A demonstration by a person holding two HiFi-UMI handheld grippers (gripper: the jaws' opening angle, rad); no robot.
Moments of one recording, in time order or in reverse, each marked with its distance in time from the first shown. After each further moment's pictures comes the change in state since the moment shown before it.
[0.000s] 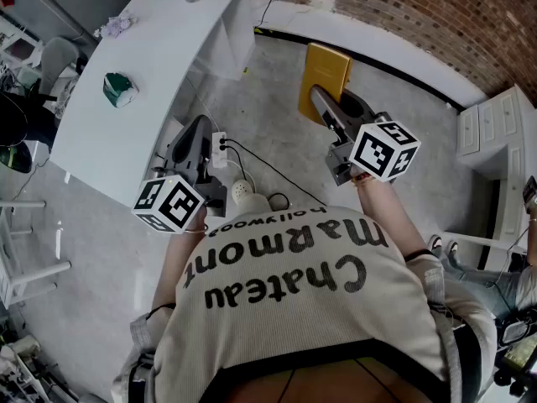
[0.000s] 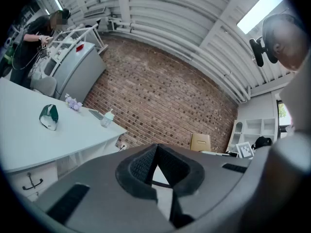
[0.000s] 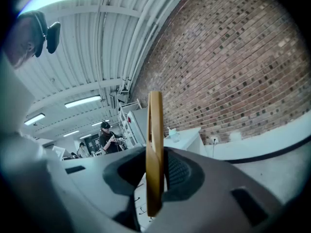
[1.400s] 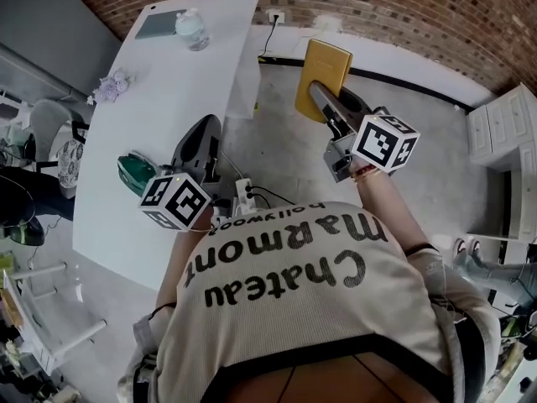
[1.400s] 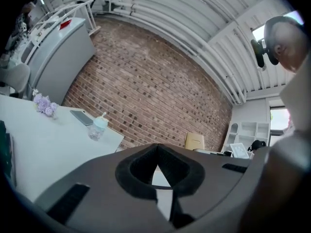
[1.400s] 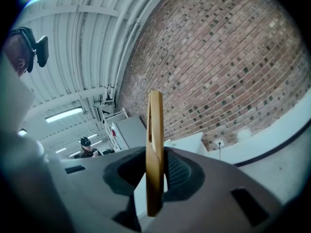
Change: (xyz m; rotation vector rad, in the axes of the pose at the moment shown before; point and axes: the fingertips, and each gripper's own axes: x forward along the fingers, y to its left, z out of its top) left arm 0.201 0.174 0.107 0.008 0.069 -0.150; right arm 0.257 -0.065 0.059 0.135 -0.106 -0.071
